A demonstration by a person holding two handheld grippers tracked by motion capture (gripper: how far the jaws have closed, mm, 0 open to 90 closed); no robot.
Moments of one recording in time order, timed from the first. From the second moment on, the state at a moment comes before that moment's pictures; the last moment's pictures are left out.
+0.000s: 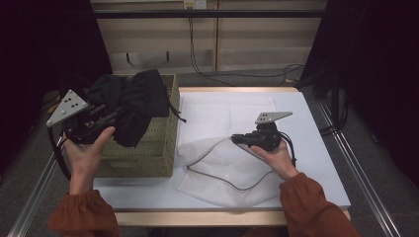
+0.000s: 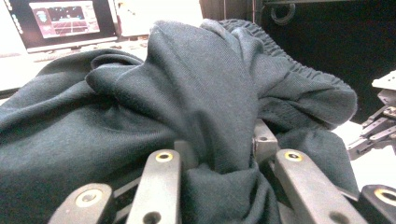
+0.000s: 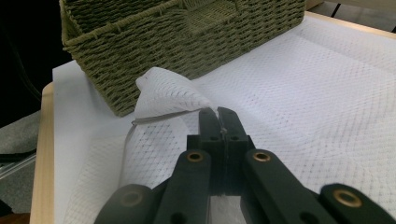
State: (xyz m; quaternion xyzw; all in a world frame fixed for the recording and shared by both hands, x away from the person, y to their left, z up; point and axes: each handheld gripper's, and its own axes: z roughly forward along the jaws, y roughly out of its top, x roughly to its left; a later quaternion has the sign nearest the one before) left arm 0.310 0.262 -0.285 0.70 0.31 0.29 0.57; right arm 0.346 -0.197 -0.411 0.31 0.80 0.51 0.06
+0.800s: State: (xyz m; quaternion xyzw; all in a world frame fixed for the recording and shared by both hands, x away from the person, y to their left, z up) left arm 0.295 0.228 -0.267 0.72 0.24 0.26 0.60; right arm 0.347 -0.198 -0.412 0.31 0.80 0.51 0.06
